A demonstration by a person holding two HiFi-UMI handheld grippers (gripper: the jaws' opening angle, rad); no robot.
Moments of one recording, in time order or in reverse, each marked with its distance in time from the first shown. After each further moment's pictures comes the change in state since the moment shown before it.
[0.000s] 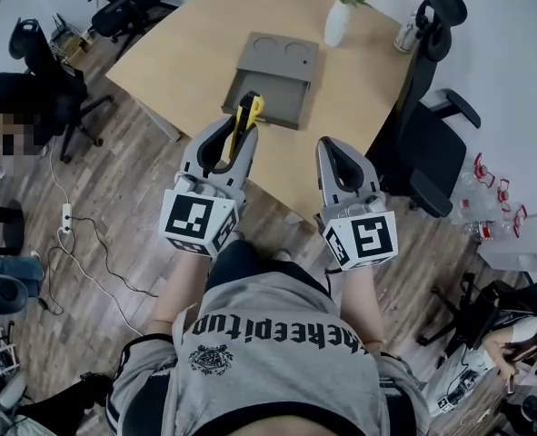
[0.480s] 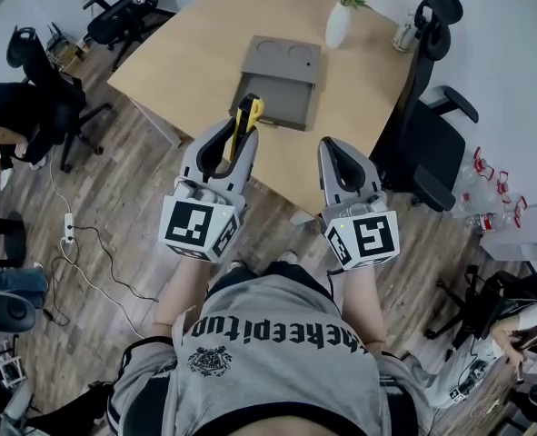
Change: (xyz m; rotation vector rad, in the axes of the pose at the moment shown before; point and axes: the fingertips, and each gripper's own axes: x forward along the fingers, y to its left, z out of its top) left arm -0.021 0.021 0.016 -0.002 -0.040 -0.036; right arm 0.011 0.025 0.009 -0.007 0.001 -0.044
